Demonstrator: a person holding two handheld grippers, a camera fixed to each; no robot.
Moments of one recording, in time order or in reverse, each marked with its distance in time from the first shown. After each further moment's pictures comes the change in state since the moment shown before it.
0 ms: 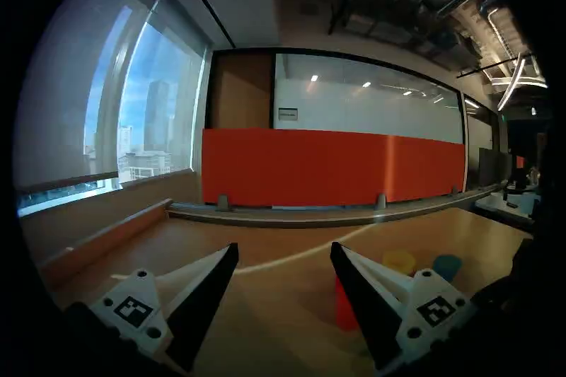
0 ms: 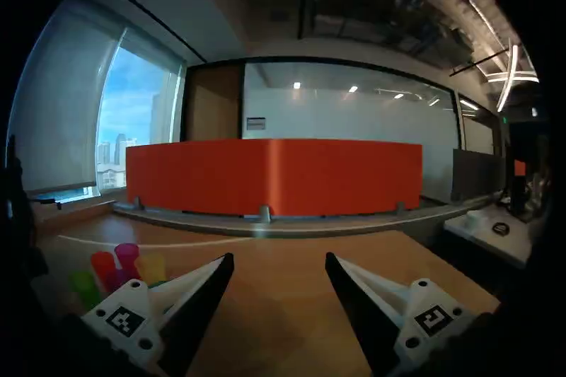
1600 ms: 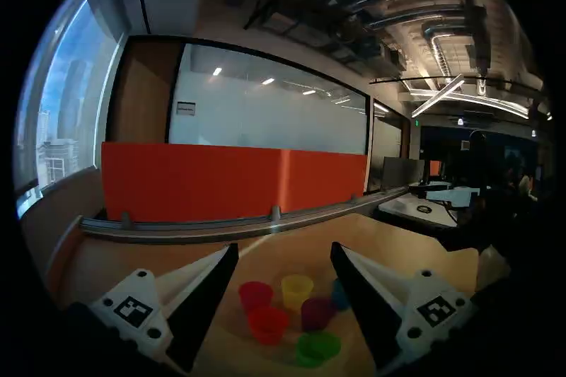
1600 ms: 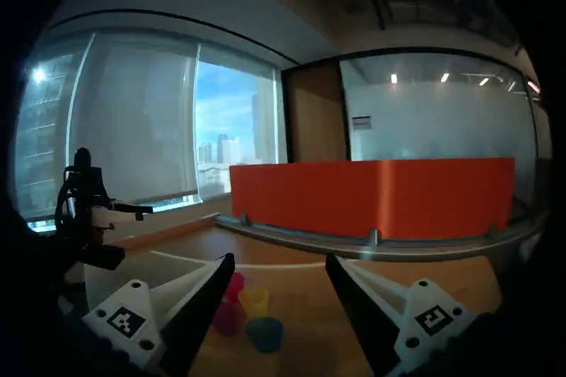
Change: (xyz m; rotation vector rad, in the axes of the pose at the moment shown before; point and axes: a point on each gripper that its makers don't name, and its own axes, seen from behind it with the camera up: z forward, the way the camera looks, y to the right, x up) left arm 0.092 0.095 -0.022 -0.553 -0.049 -0.029; right arm 0.088 -0.099 -0.008 0.566 -0.029 0.026
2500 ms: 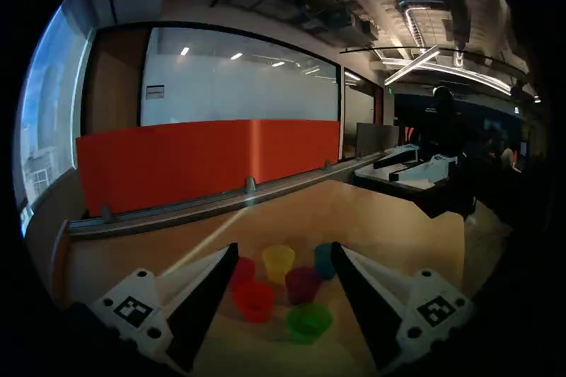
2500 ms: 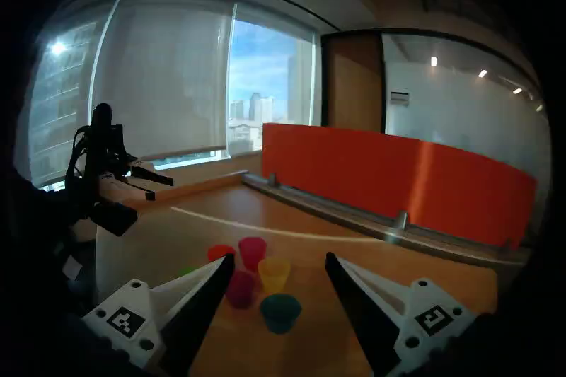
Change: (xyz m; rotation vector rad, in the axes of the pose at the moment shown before) left arm -0.039 0.022 -0.008 -0.135 -0.145 0.085; right arm -0.041 -0.038 0.022 0.145 -0.209 -0.108
